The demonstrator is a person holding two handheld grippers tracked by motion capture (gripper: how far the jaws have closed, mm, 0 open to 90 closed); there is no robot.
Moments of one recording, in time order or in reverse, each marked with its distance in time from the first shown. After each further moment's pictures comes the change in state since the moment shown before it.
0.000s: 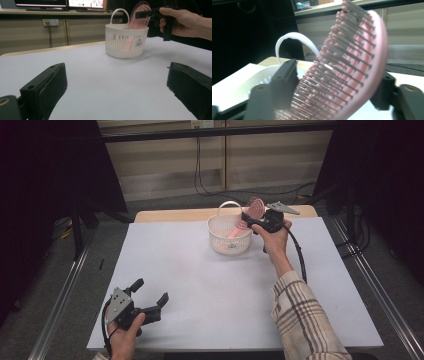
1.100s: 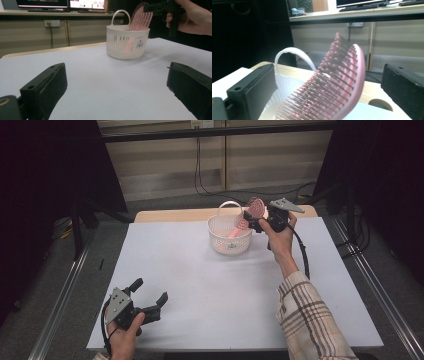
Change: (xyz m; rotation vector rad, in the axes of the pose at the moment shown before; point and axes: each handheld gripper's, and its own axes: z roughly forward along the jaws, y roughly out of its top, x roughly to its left) left arm 0.001 0.001 0.000 -0.007 0.011 0.001; right arm 0.006 0.018 -0.018 -0.046 -0.055 -0.076
